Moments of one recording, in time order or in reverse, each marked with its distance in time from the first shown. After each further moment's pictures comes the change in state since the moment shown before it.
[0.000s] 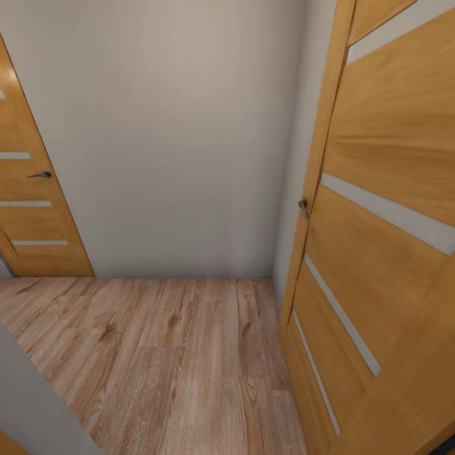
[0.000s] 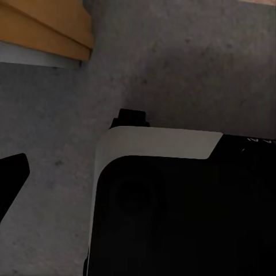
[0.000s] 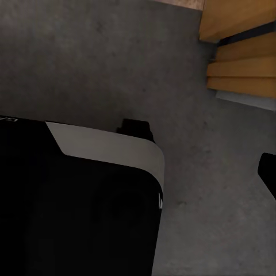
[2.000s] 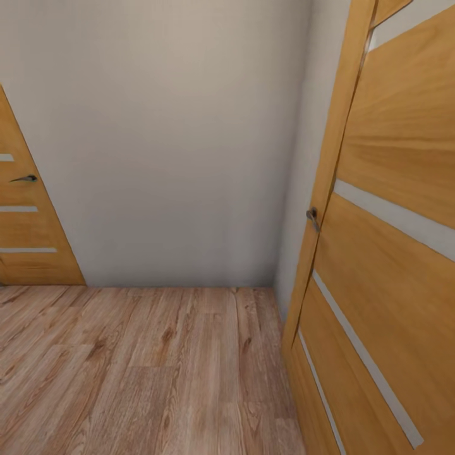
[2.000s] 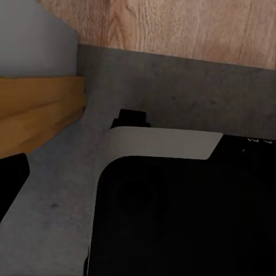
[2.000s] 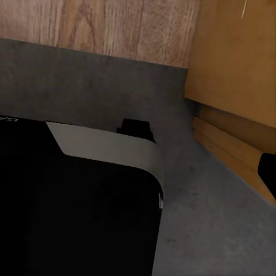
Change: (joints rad) left arm 0.000 0.000 0.000 0.000 0.000 -0.001 0.000; right arm 0.000 0.000 0.000 0.000 0.000 0.000 0.001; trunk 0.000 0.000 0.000
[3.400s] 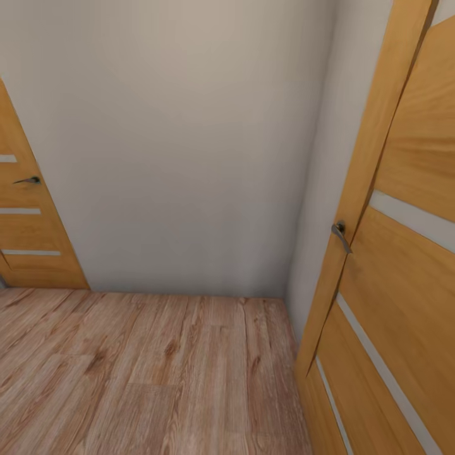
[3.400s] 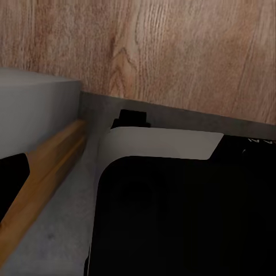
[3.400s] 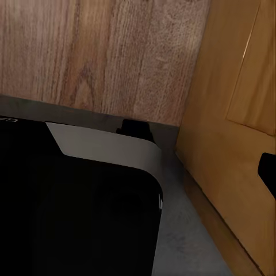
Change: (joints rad) left arm 0.000 0.001 0.000 0.000 0.000 0.000 0.000; right arm 0.000 0.000 0.000 0.000 0.000 -0.002 -0.001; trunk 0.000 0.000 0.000
